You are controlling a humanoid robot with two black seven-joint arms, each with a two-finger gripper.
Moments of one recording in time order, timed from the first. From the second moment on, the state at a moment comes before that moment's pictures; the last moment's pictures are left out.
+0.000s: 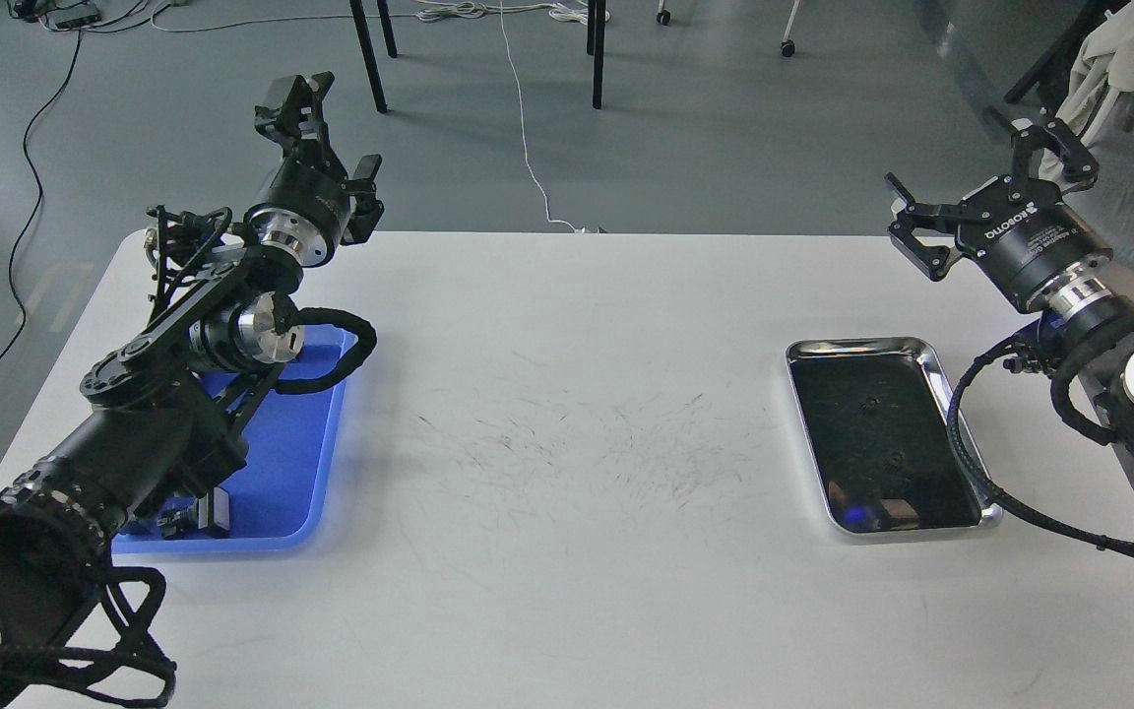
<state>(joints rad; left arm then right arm) -0.81 0.15 -0.92 -0.74 0.40 0.03 -0.27 0.58 -0.54 0.95 0.94 0.43 0.45 -0.09</state>
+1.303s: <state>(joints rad) -0.79 0.25 -0.92 -0.74 0.33 -0.03 -0.29 0.69 -0.41 1.03 0.76 0.43 0.45 -0.07</state>
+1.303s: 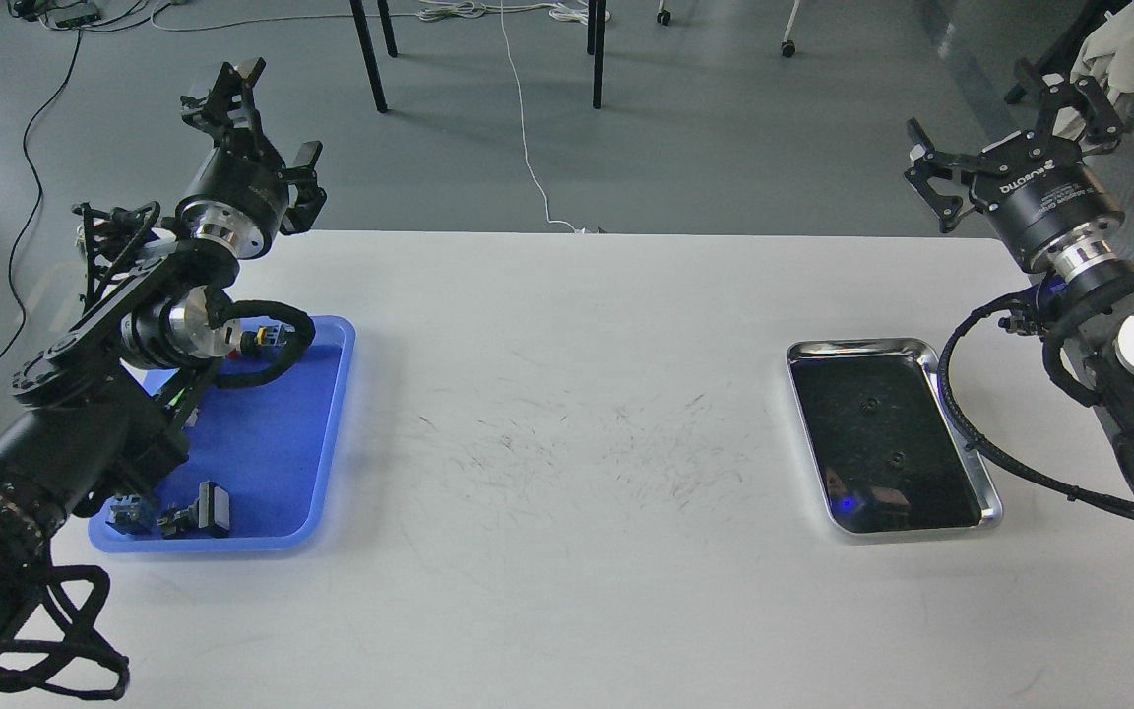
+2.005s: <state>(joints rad) -0.80 0.25 -0.92 -0.77 0.35 -0.02 -0.29 0.76 -0.45 0.89 0.77 0.33 0.47 -0.06</state>
